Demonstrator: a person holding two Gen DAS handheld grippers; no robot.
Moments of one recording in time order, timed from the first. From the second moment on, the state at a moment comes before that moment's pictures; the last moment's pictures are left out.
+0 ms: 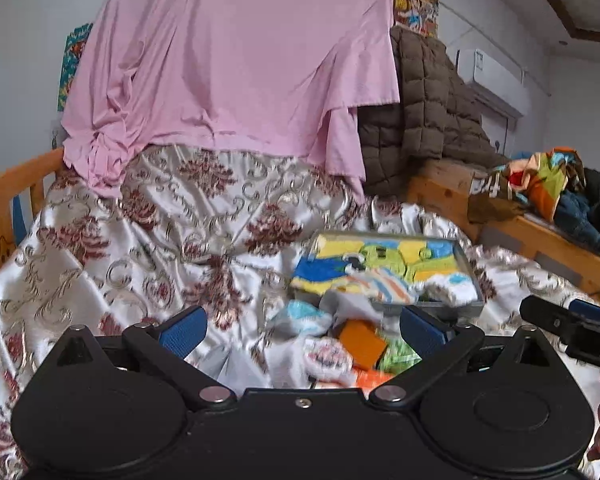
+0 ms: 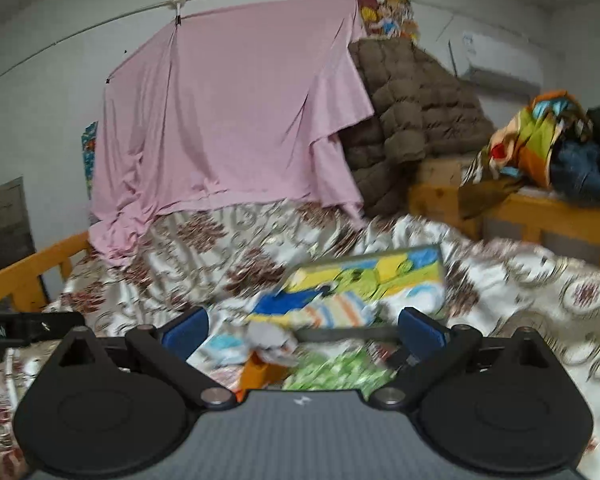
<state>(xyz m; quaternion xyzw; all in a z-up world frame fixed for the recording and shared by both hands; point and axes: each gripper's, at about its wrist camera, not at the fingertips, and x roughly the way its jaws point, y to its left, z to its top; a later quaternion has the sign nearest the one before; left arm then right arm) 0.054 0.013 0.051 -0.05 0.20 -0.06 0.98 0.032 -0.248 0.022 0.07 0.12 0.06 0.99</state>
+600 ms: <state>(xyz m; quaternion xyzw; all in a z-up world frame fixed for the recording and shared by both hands) 0.075 0.028 0.027 -0.05 0.31 -0.01 0.95 0.051 -0.206 -0.012 0.08 0.30 0.19 0.93</state>
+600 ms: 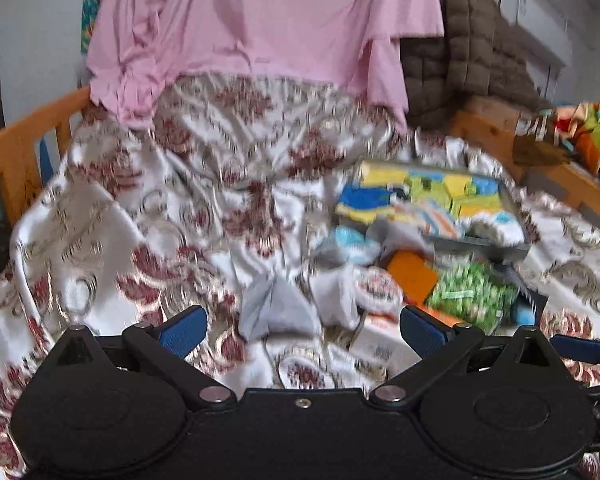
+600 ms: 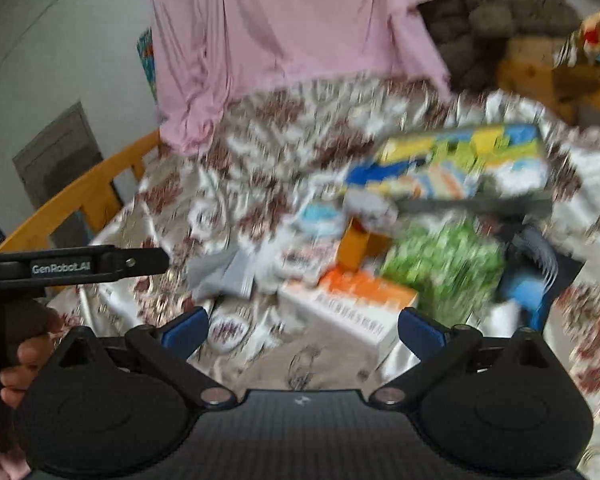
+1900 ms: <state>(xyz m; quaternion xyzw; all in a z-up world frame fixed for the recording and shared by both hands) 0.188 0.044 -0.027 -0.03 0.47 -0.03 0.88 0.106 -0.187 -0.076 0.18 0.45 0.19 0.85</state>
